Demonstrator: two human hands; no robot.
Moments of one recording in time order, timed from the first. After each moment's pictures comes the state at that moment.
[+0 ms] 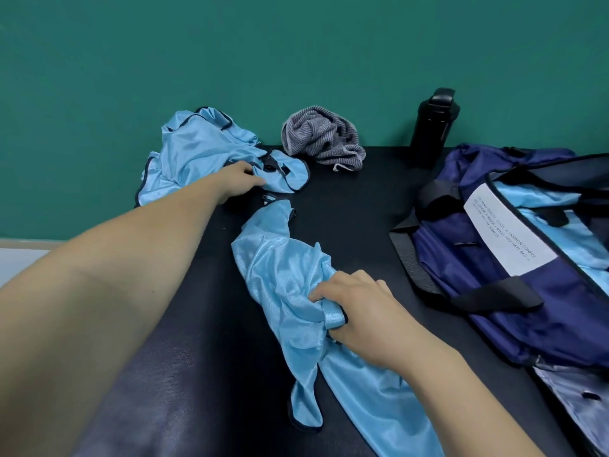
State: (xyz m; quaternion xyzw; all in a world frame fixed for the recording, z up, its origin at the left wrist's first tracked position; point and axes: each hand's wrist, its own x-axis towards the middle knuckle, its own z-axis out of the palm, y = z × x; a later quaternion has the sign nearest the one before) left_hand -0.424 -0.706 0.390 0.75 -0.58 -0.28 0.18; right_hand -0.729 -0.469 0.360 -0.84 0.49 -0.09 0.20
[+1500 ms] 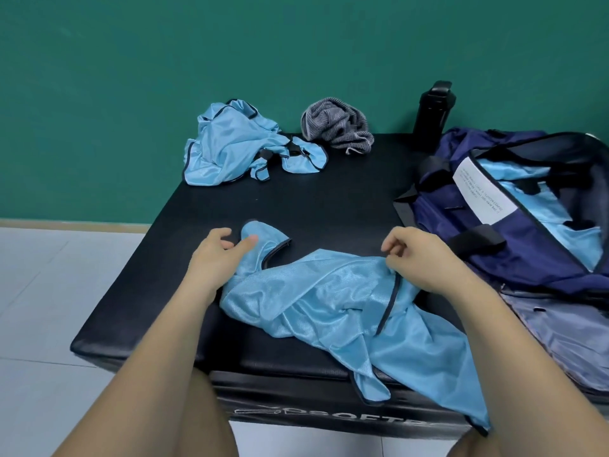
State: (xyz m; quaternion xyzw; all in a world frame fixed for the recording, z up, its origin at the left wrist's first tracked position) left_hand -0.411 -0.409 0.365 0.77 -0.42 -0.33 0.34; right_hand -0.787 -0.442 0.390 -0.73 0.62 -0.17 0.24
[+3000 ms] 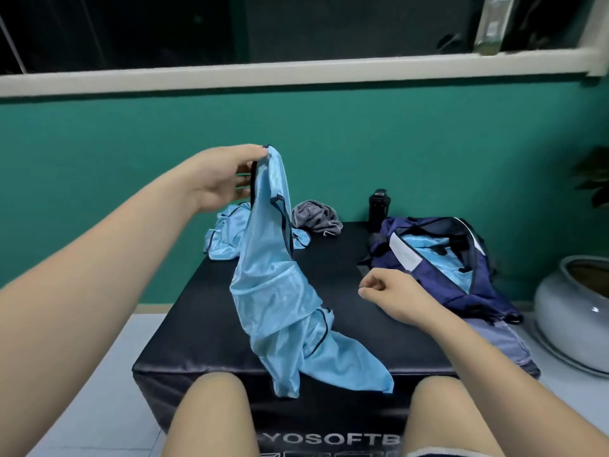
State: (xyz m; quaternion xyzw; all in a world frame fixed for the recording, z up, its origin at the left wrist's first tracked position) left_hand -0.468 -0.300 0.718 0.50 -0.58 -0.46 0.46; right_hand -0.800 -0.282 0.512 -0.72 0.60 -0.26 0.24
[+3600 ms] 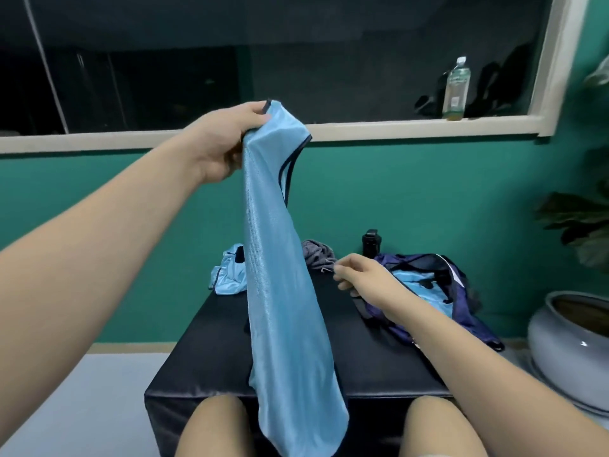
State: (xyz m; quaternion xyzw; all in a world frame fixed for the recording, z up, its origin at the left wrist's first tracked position) left_hand -0.492 -0.202 0.846 0.42 -0.67 -0.34 0.51; right_hand -0.759 -0.232 0.611 -0.67 0.50 -0.41 0.37
